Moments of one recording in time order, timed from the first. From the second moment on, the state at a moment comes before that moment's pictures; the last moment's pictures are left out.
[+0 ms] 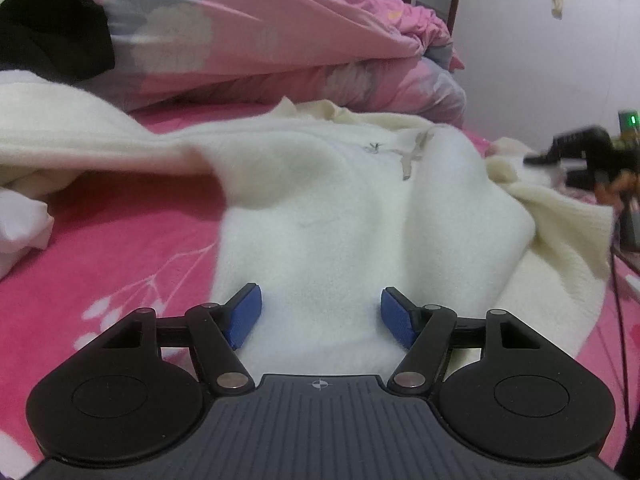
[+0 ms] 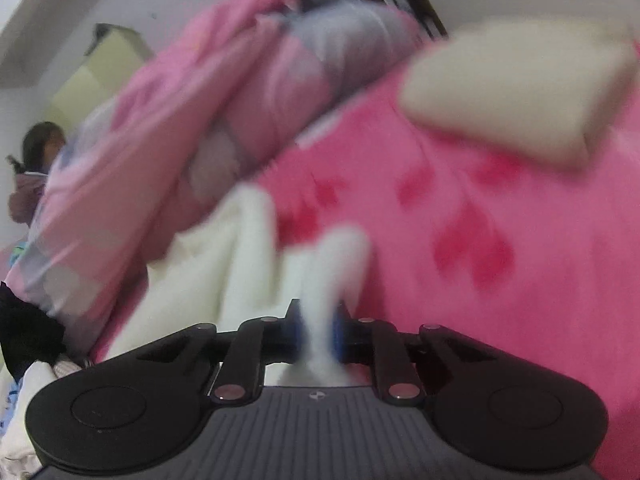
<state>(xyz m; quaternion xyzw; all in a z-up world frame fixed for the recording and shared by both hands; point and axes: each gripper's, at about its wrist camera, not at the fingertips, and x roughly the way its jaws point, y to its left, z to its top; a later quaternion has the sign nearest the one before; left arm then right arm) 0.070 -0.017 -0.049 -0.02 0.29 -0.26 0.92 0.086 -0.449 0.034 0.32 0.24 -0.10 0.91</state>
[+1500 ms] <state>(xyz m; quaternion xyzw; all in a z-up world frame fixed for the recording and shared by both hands) 0.075 -0.007 -0.054 -0.06 0.28 -0.27 0.92 -0.115 -0.458 0.191 0.30 0.15 -0.04 0.94</state>
